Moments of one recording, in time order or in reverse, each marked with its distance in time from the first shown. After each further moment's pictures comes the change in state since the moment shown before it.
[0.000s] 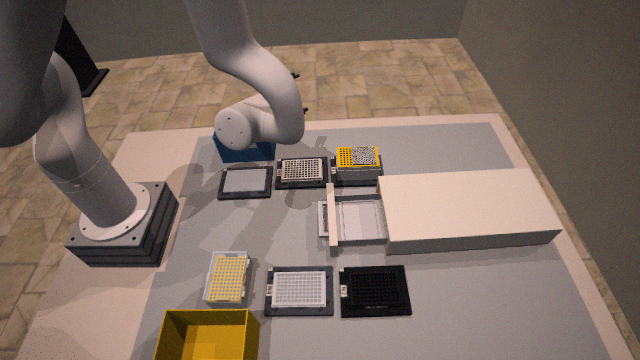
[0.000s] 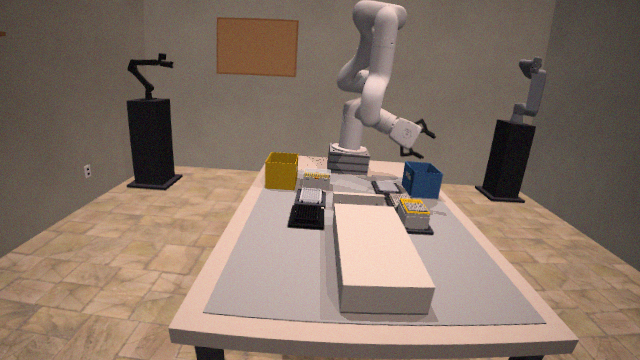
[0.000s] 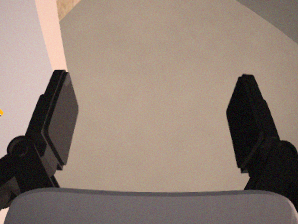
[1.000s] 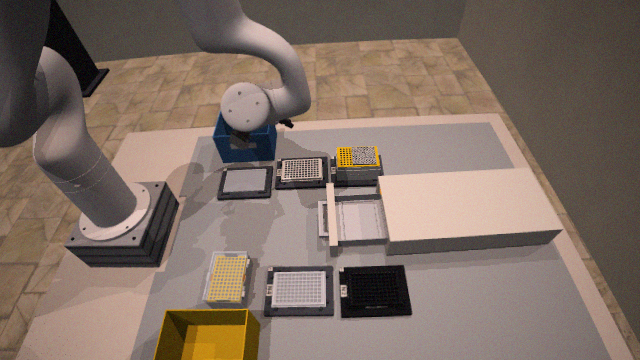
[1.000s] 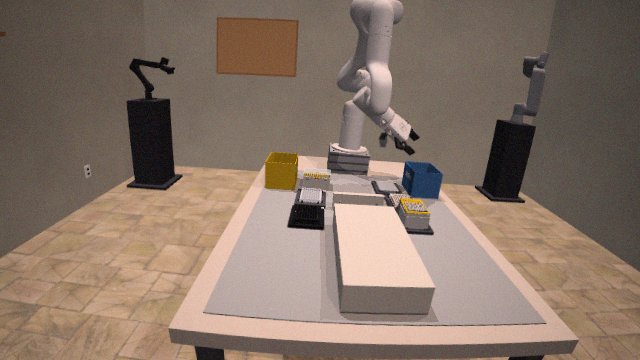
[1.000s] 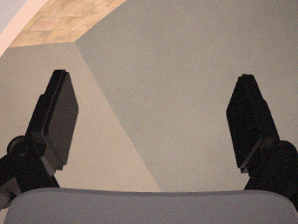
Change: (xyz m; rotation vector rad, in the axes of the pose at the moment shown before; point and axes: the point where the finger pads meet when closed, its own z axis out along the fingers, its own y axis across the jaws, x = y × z) arm 0.072 -0.012 -0.049 0.005 0.469 -0.730
